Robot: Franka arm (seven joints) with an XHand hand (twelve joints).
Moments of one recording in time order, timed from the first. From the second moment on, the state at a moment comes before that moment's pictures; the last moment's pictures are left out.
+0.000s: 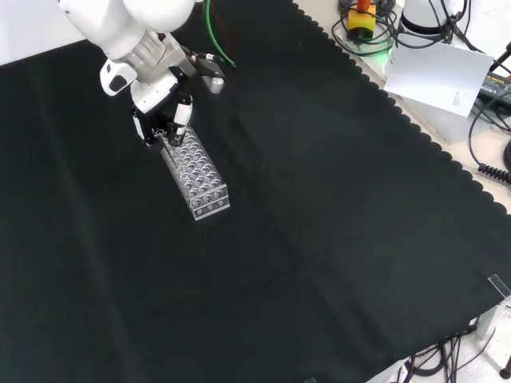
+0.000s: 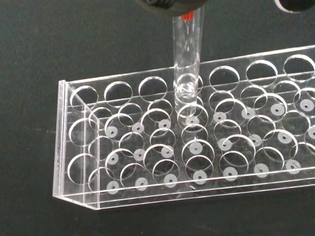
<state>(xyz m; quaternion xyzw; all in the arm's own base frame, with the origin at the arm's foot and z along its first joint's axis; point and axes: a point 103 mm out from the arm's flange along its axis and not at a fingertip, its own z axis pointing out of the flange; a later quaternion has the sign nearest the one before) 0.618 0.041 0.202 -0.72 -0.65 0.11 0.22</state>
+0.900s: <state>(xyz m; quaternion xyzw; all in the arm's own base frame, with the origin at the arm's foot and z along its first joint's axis) 0.609 0.043 0.170 -0.72 -0.64 0.12 0.24</state>
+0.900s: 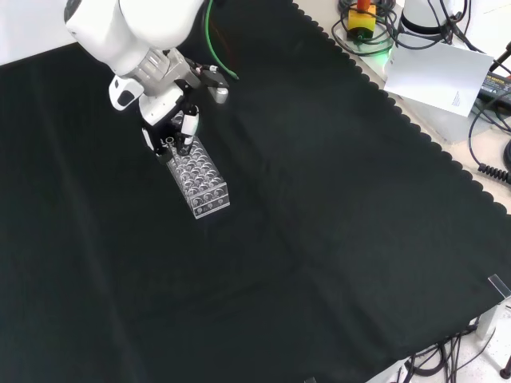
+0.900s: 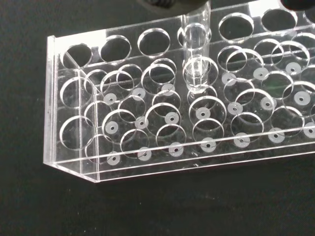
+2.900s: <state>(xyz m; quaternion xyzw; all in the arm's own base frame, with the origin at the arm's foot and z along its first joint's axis) 0.603 0.039 0.168 -0.70 -0.64 0.10 0.31</state>
